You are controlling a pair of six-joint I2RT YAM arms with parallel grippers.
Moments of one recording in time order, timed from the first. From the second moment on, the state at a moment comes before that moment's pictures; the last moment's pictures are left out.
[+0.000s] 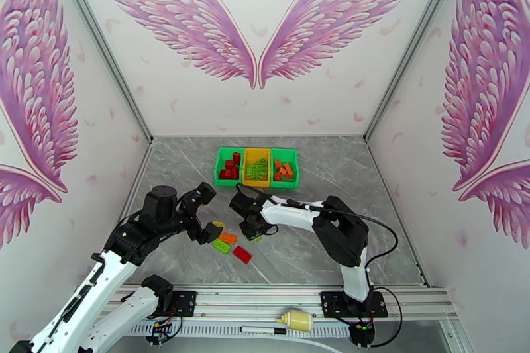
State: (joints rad) left arm -0.44 0.77 0.82 -0.68 0.43 0.22; right arm 0.94 1.98 1.36 -0.78 0.02 0.45
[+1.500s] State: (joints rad) left arm -0.54 0.81 0.64 -0.32 0.38 0.09; right arm 0.58 2.31 2.00 -0.54 0.16 0.34
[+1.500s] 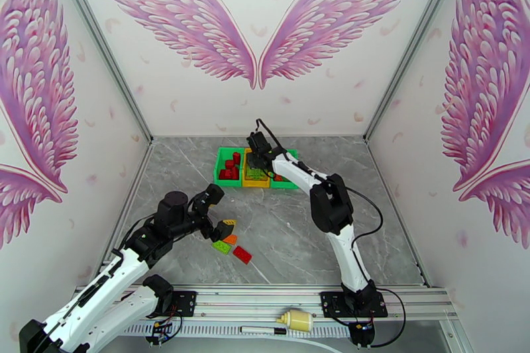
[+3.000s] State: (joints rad) left arm -0.65 1.42 1.04 -0.89 0.06 -0.39; right arm 0.74 1.31 1.05 -0.42 0.00 0.23
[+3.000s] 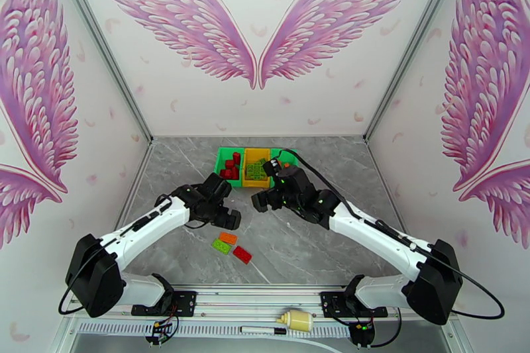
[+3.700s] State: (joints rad) left arm -0.72 1.65 0.98 -0.84 0.04 -0.42; right arm 0.74 1.15 0.90 -0.44 0.00 0.24
